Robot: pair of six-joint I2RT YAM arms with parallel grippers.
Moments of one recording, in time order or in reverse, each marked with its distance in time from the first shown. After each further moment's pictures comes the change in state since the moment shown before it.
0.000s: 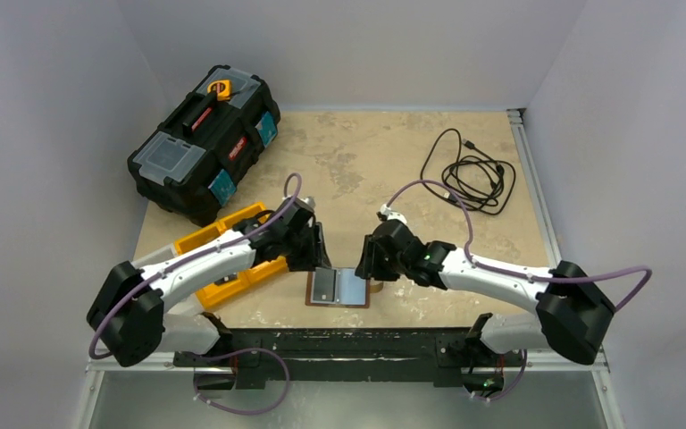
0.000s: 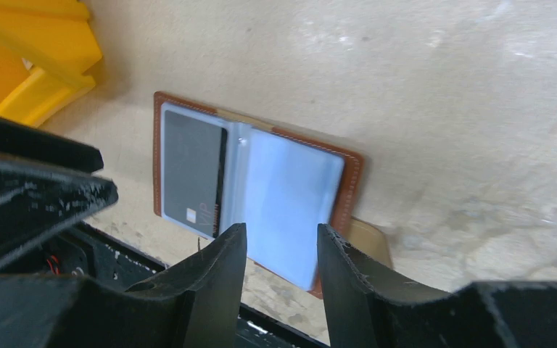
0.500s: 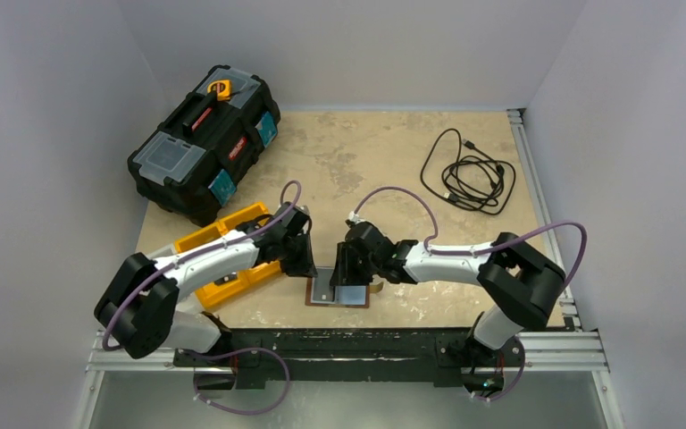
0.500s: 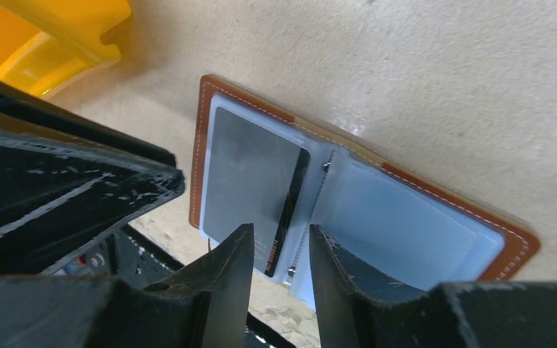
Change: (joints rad) left arm 0.086 0.017 -0.097 0.016 0.017 0.050; right arm 0.072 0.317 0.103 0.204 -0.138 0.018
